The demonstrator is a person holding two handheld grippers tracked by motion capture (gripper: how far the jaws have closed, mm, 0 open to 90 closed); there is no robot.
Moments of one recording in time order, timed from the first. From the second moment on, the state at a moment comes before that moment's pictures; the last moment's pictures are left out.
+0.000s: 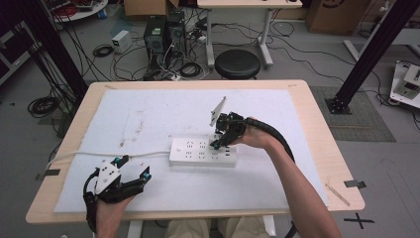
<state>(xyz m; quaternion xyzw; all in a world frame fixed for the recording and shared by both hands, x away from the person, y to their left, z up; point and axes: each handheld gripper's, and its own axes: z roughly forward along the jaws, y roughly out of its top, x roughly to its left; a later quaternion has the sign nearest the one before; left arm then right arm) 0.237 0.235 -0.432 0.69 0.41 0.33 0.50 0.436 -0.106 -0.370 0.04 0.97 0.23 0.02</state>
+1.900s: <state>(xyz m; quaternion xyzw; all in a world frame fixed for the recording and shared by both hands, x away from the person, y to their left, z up) 0.232 0.242 -0.428 0.68 0.42 0.33 0.50 0.435 -0.113 -0.376 0.01 0.96 0.27 0.03</state>
